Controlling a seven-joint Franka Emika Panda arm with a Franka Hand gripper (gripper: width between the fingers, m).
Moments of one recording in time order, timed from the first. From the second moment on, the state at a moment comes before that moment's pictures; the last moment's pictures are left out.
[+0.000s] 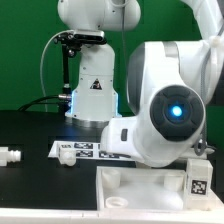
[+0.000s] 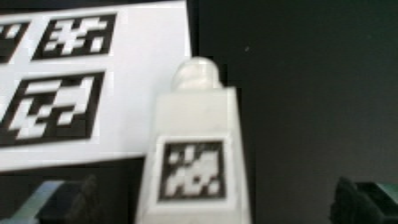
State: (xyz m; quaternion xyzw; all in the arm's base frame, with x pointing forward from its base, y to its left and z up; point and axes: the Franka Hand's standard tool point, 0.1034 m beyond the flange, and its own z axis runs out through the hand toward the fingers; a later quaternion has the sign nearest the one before) arm 0.416 0.093 0.012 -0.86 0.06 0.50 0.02
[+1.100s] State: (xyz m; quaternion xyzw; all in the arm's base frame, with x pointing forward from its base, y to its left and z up) arm 0.470 0.084 0.094 -0.91 0.03 0.41 0.05
